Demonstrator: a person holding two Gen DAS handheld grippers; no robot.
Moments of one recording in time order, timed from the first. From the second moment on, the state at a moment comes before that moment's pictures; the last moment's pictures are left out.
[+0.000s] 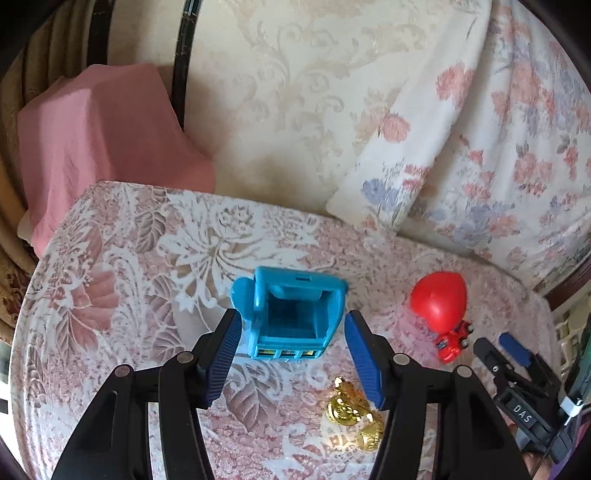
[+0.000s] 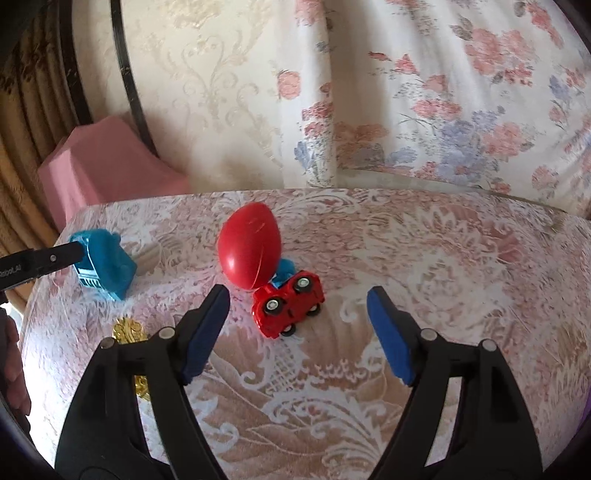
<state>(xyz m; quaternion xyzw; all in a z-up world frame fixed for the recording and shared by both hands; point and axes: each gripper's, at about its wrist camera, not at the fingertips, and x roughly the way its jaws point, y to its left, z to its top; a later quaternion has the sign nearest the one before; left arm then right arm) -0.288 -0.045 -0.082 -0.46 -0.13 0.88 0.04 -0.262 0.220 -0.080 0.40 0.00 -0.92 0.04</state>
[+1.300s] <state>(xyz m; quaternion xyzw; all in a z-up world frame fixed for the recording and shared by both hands) -0.296 -0.023 -0.110 -0.45 -0.09 0.89 0.00 -0.287 0.208 -0.128 0.42 0.03 -0.91 0.04</state>
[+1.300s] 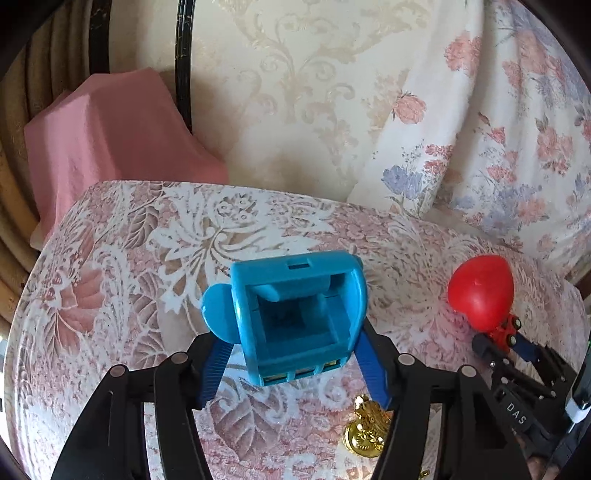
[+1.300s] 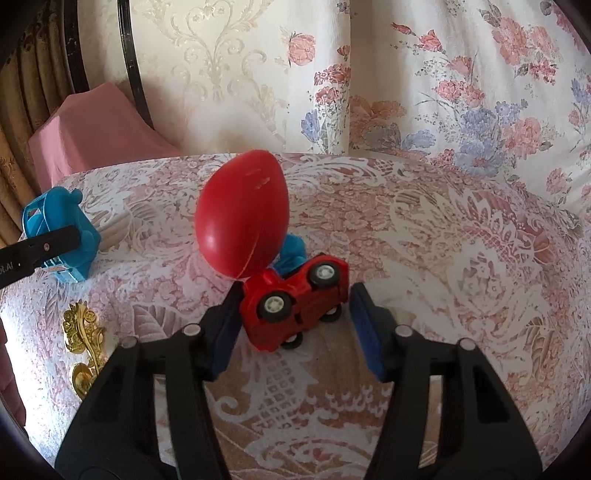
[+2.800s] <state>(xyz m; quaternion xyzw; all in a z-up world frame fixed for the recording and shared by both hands) -0.206 0.016 -0.052 -0.43 -0.09 0.89 0.07 -0.156 0.253 -0.076 0.41 -0.04 -0.91 0.03</state>
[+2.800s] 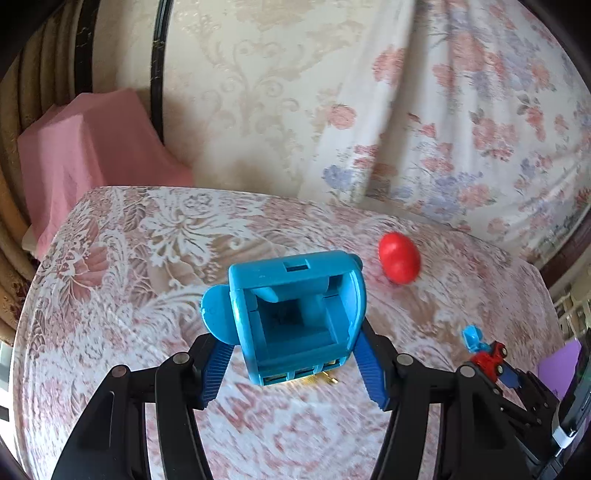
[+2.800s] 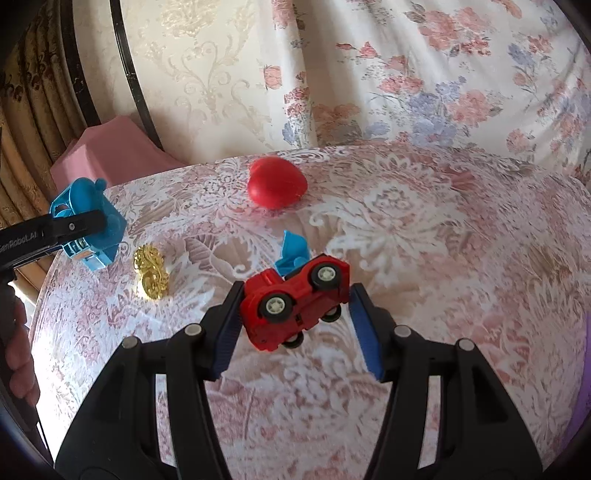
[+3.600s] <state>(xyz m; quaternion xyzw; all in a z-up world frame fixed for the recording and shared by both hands) -0.154 0.080 -0.044 -0.44 -0.06 0.89 0.11 -0.112 0.280 -0.060 0.41 -0.05 -0.91 0.01</state>
